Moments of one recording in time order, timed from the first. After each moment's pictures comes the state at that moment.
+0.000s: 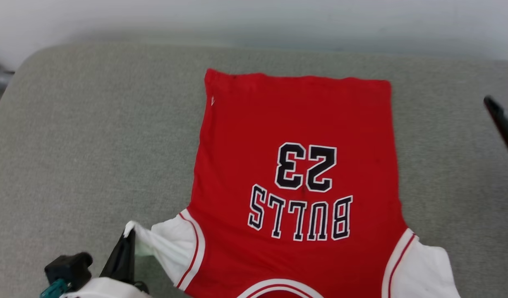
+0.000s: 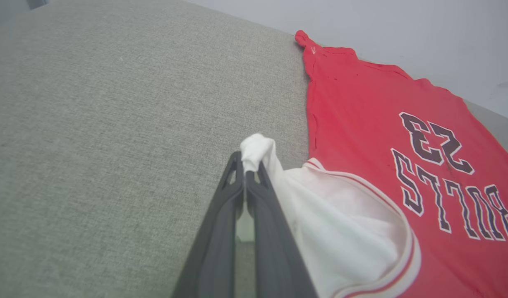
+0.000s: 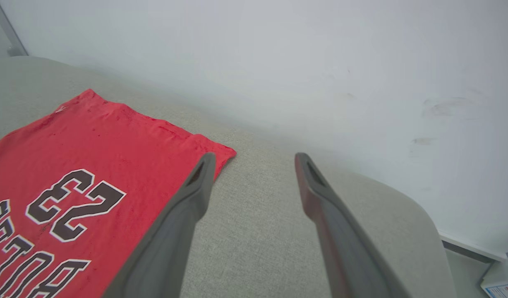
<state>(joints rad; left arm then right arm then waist) 0.07 0.49 -0.37 0.01 -0.80 0.24 -0.26 -0.36 -0.65 0.08 -0.01 0.52 0.13 0.29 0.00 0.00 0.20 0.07</state>
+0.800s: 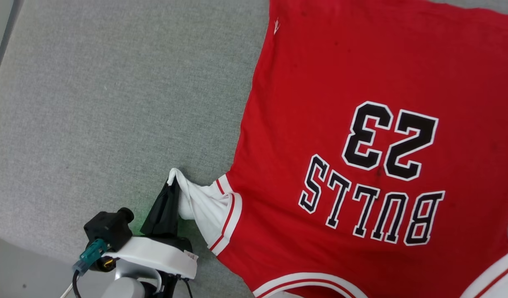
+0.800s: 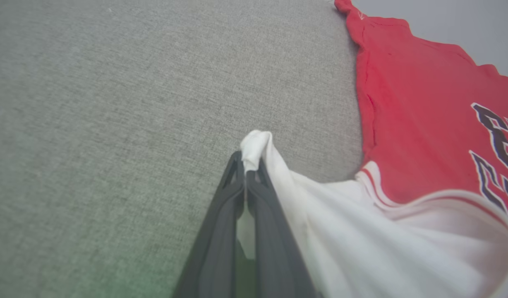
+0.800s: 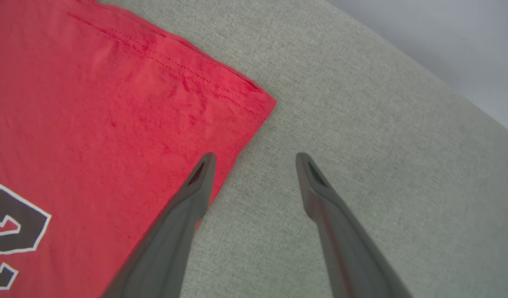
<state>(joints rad) -0.12 0.28 -0.36 0.04 -0.63 0.12 -0.26 -1.03 -0.71 0.29 0.30 0.58 0.13 1.16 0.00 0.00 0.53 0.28</state>
